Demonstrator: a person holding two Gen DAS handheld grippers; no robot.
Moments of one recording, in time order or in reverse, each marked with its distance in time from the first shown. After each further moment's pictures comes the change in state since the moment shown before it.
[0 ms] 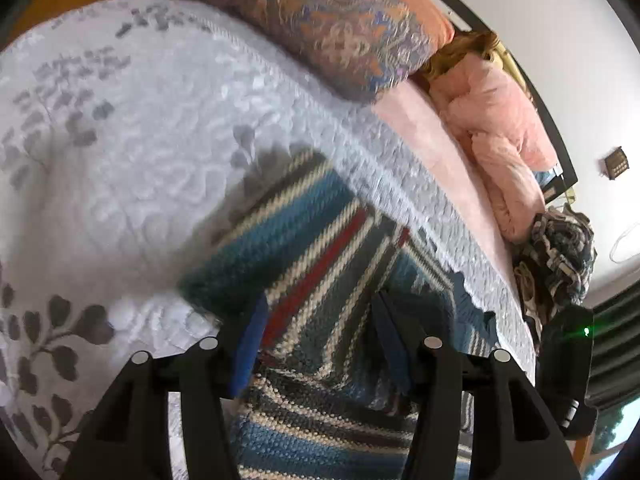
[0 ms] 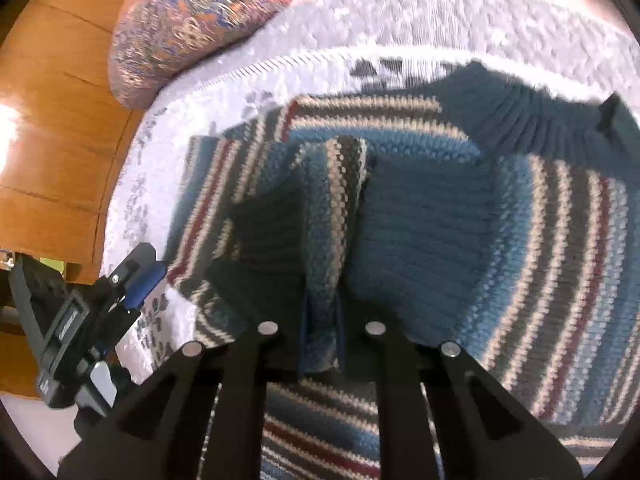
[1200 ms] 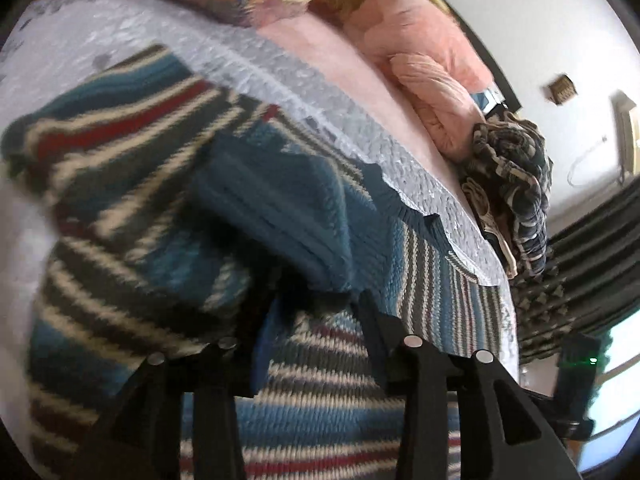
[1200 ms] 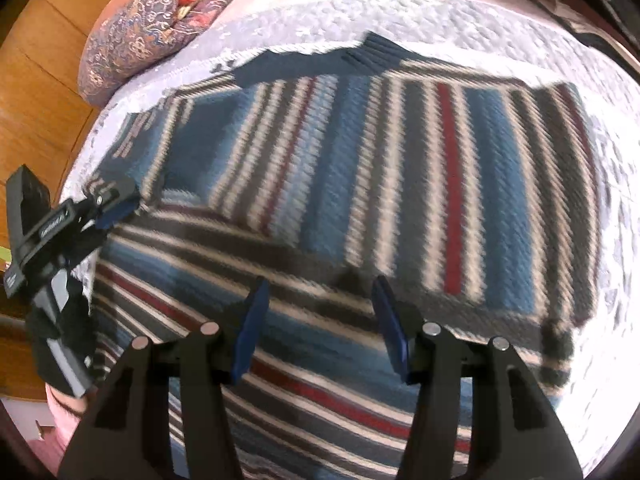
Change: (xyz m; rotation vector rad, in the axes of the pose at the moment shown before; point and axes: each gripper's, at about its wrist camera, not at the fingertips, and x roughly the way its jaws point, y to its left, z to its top) left arm 0.042 -0.074 -0.077 0.171 0.171 -0.179; right arm -0.100 -0.115 -0.115 -0.001 -0.079 -0.213
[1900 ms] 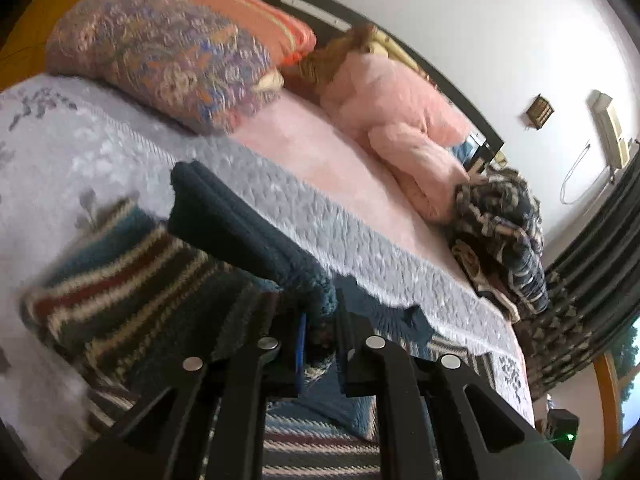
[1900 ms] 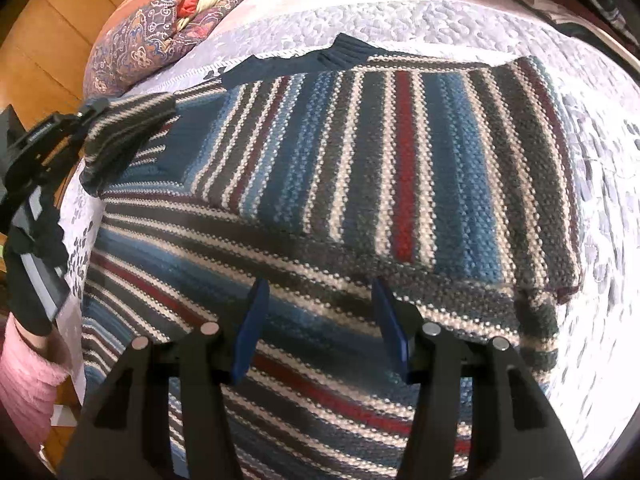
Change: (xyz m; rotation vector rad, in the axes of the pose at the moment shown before) left arm -0.019 -0.042 0.047 0.126 -0.272 0.009; right arm -0.012 -0.040 -0.036 -0.001 -0.061 0.003
